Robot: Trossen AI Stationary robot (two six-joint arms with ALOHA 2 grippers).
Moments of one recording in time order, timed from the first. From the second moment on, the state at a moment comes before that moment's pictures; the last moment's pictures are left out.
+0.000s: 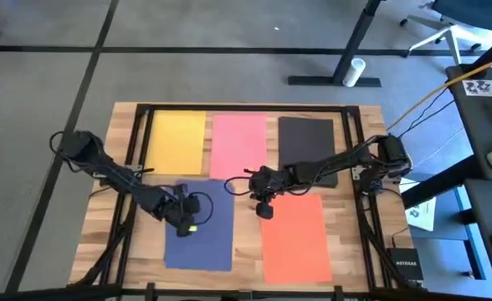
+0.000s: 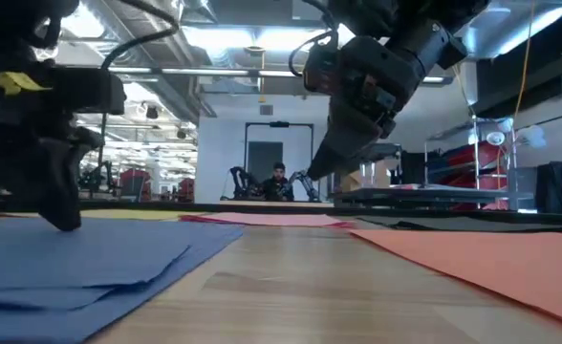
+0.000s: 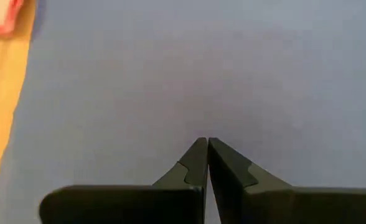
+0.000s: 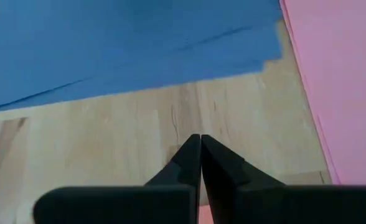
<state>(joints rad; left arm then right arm) -0.56 1.50 0.63 -0.35 -0.37 -0.65 0.11 1.77 1.01 -0.12 -0.05 0.27</state>
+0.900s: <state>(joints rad) -0.82 1.49 0.79 -0.72 -0.31 -0.91 0.15 1.77 1.01 -0.13 -0.07 0.25</state>
